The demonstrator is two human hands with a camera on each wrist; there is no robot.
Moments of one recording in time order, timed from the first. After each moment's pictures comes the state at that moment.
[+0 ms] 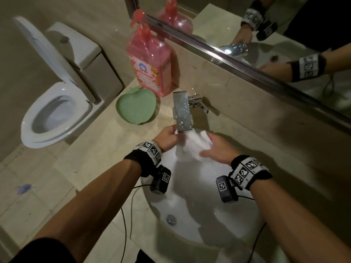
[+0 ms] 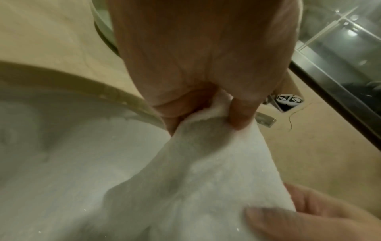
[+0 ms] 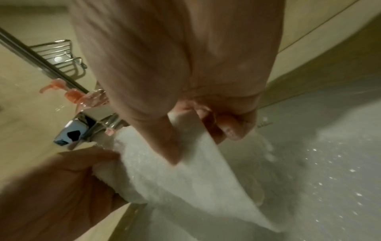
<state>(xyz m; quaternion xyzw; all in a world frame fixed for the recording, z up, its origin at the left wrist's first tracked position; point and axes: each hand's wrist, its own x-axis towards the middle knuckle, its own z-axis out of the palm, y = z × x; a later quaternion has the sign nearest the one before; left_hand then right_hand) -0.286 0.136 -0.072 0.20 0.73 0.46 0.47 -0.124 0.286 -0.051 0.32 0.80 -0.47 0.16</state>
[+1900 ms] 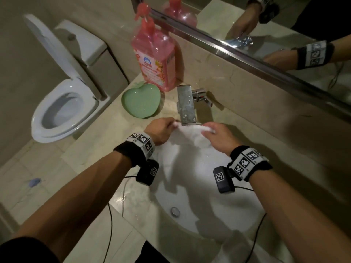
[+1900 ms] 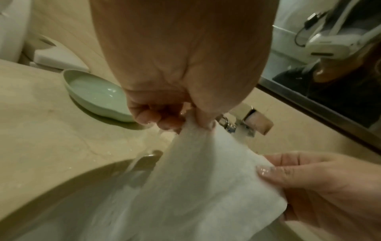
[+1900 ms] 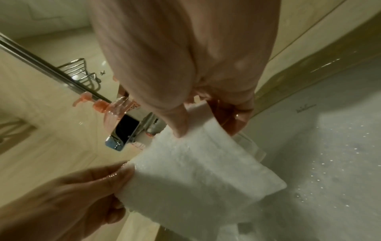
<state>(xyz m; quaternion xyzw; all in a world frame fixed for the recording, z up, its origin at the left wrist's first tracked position) -0.303 0.105 -0.030 0.38 0.86 0.18 0.29 -0.142 0.274 -0.050 0.35 0.79 -0.50 0.07</state>
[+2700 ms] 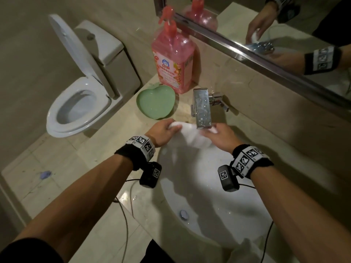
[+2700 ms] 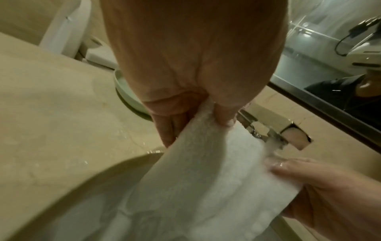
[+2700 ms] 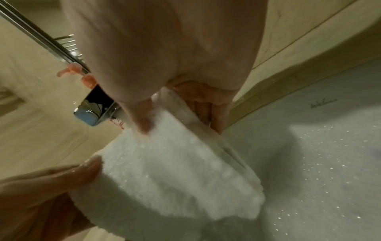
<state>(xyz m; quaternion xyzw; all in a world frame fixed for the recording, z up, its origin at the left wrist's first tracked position) -0.322 0.072 -0.032 0.29 0.85 0.29 0.34 -0.175 0.265 -0.056 0.33 0.80 -0.50 0.09</state>
